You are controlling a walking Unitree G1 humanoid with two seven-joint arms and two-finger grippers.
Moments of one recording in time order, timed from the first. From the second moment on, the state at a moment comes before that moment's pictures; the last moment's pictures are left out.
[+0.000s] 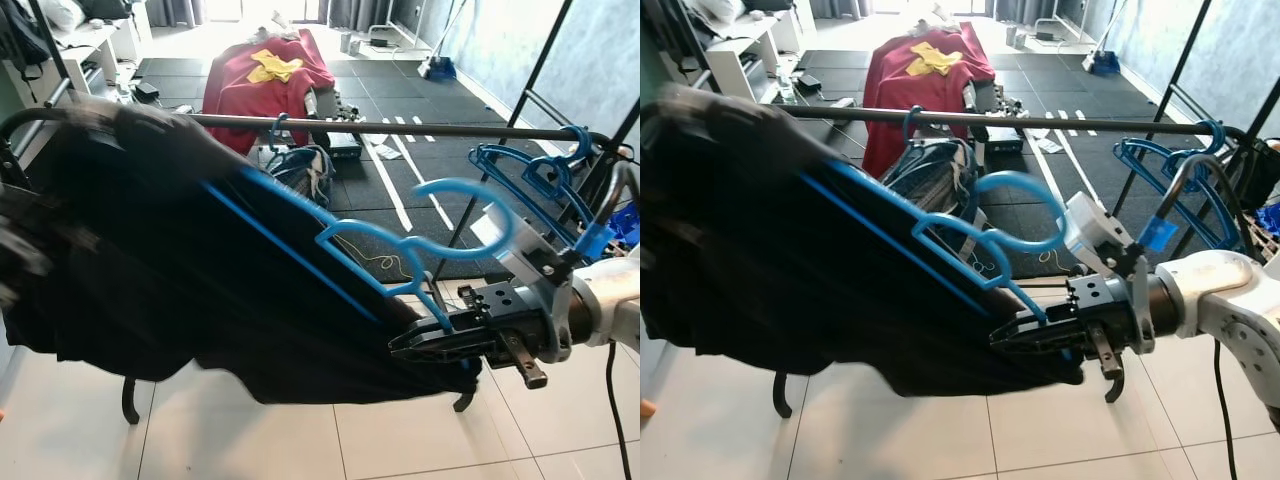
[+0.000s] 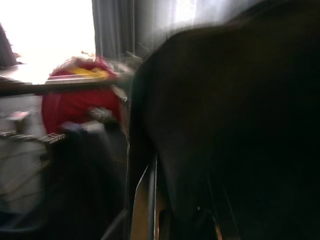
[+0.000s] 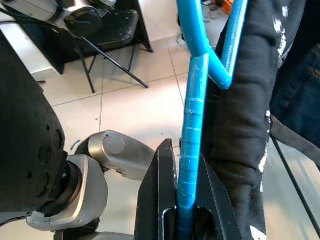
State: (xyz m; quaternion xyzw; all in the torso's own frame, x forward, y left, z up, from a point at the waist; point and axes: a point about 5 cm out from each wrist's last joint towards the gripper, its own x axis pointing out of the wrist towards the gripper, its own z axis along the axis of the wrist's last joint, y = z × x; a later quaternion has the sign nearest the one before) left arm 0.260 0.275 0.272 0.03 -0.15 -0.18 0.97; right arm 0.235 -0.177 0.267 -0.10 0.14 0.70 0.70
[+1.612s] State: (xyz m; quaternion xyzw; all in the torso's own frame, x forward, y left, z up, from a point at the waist) left arm 0.228 0.232 0.290 0.07 -0.15 -0.35 0.92; right arm 0.266 -0.186 0.264 -0.14 0.14 0.62 0.76
